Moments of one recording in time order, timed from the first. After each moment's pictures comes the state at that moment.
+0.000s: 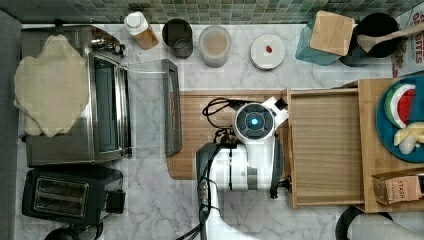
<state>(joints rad) -0.07 0.10 -0.04 -2.32 -0.16 0.78 -0.67</state>
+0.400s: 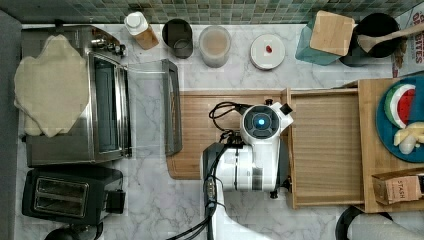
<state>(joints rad) -0.08 0.12 -0.06 -2.34 -0.16 0.77 -0.67</state>
